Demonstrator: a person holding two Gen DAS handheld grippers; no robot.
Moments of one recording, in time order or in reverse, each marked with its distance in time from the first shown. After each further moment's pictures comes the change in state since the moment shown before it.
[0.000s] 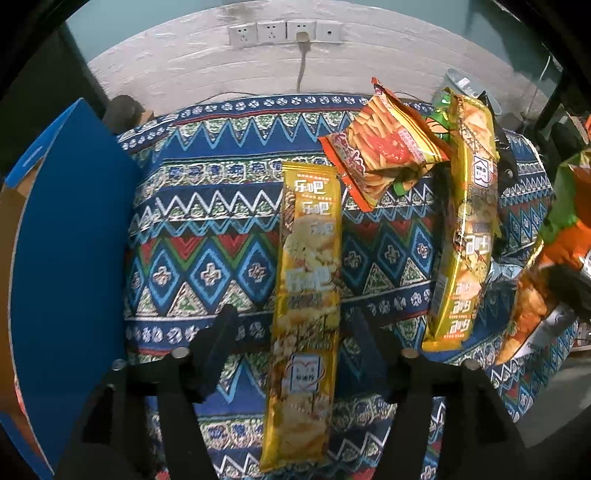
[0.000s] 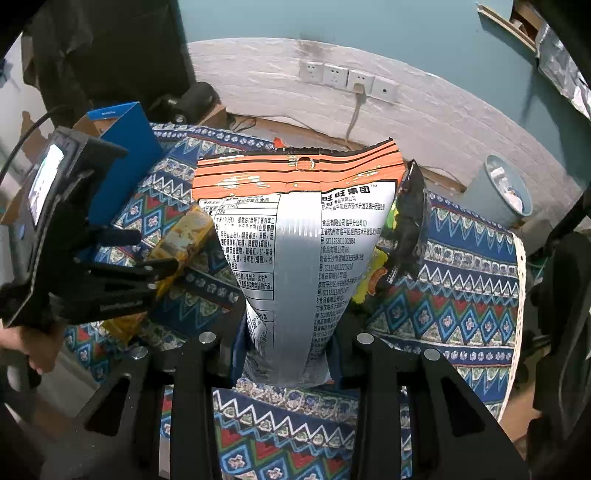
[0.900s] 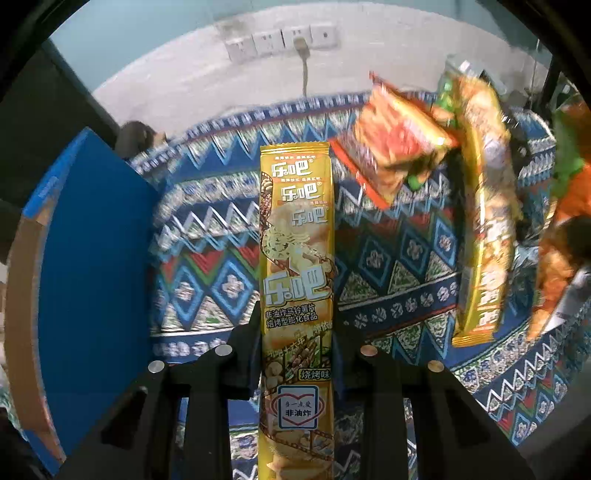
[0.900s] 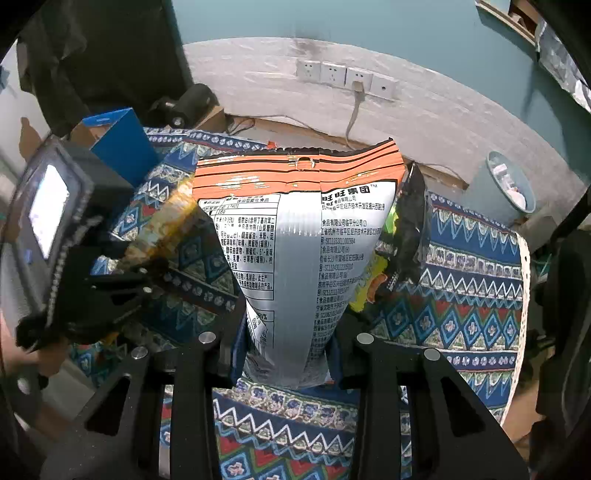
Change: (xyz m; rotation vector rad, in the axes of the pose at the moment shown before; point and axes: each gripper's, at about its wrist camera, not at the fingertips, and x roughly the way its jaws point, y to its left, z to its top) left arm -0.008 -0.005 -0.001 0.092 -0.050 0.114; right arm 0.003 -0.002 0.008 0.009 -0.008 0.016
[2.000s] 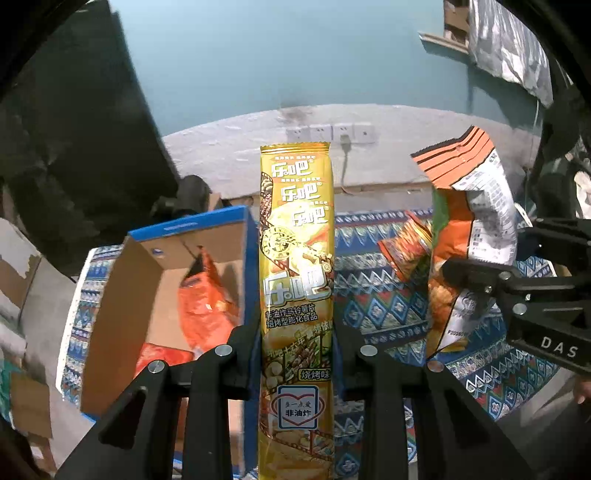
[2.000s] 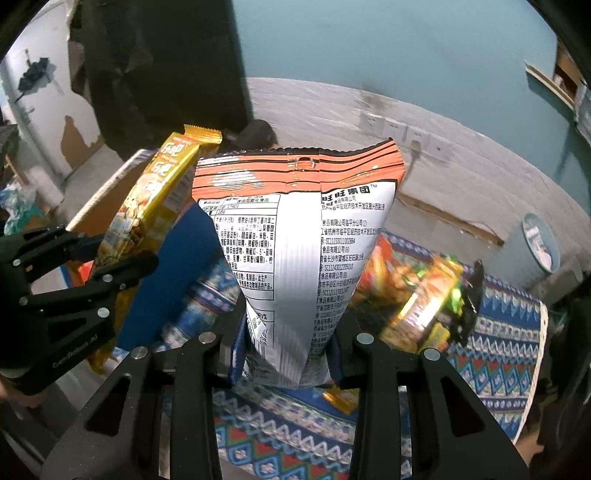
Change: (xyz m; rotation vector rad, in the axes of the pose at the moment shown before) left arm -0.153 0.091 -0.036 -0.127 -0.297 0.036; right arm -0.049 0.107 0.055 -0.115 -0.134 0.133
